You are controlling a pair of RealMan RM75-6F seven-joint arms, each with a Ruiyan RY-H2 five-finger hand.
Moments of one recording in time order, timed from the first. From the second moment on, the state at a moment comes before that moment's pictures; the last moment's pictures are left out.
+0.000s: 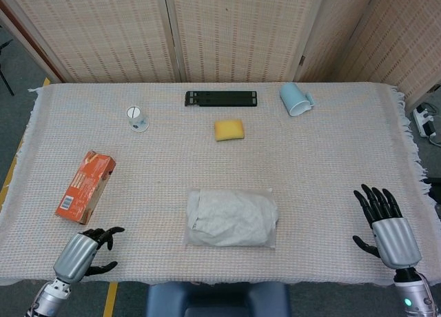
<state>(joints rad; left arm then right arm) -0.19 -1.38 0.11 -1.43 1.84 1.48 -0.08 0.07 -1.21 0.01 -1.53 -1.65 1.54 -0.14</state>
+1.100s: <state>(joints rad) -0.33 -1.91 0.02 -1.03 1.84 1.43 0.11 0.09 -1.22 0.03 -1.53 -1.58 1.48 -0.15</state>
